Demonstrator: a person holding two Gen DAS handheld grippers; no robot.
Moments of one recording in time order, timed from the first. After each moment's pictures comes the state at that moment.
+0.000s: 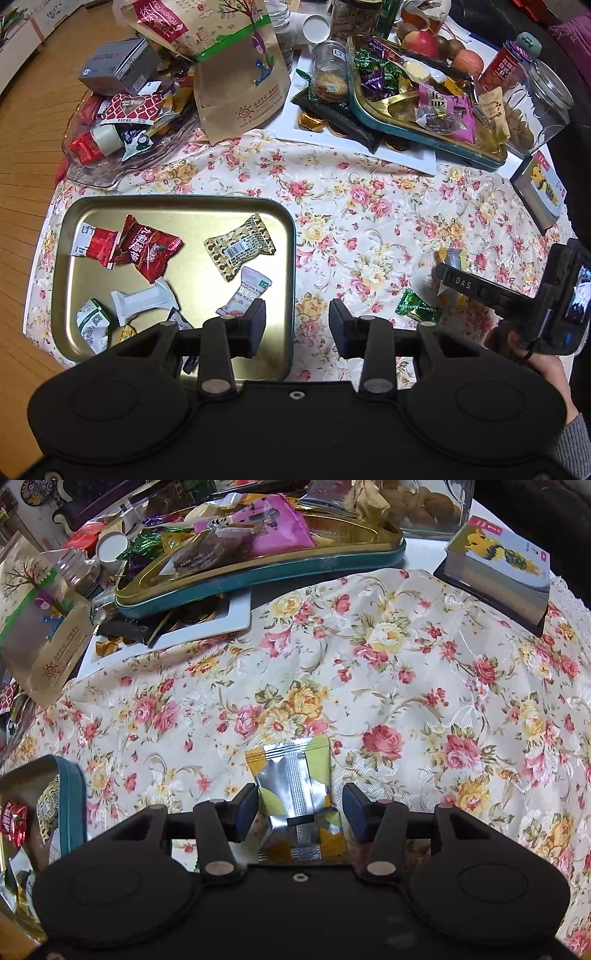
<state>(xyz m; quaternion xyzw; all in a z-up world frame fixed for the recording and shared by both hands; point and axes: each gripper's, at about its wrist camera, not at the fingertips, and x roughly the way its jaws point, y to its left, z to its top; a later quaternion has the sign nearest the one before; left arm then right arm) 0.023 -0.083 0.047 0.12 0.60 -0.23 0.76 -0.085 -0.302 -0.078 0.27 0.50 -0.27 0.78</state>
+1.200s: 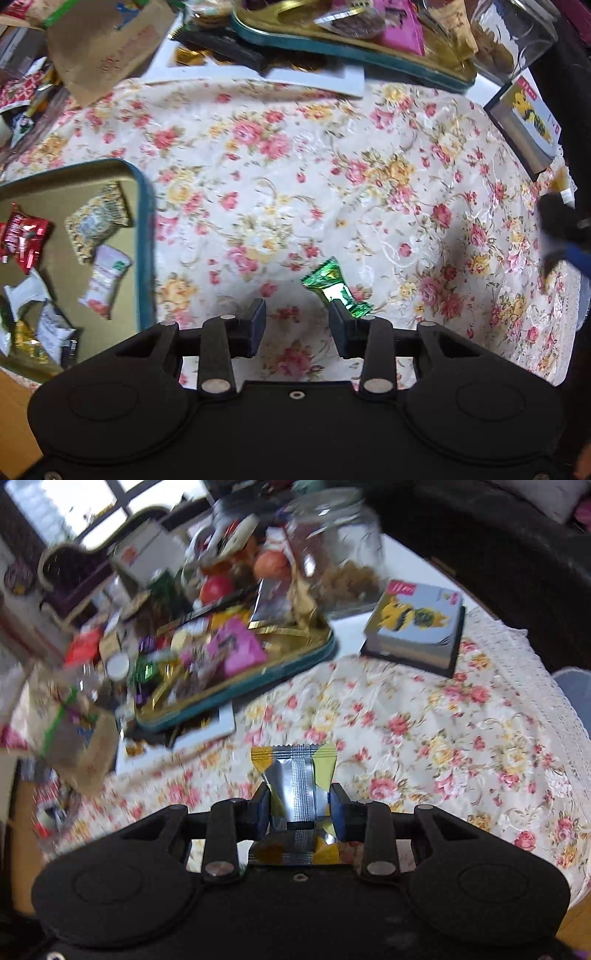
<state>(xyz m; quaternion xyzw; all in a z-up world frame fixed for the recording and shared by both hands) -0.022 -0.199 -0.034 0.16 0.65 -0.26 0.70 -0.156 -0.332 0.033 0.35 0.39 -0.33 0.78</state>
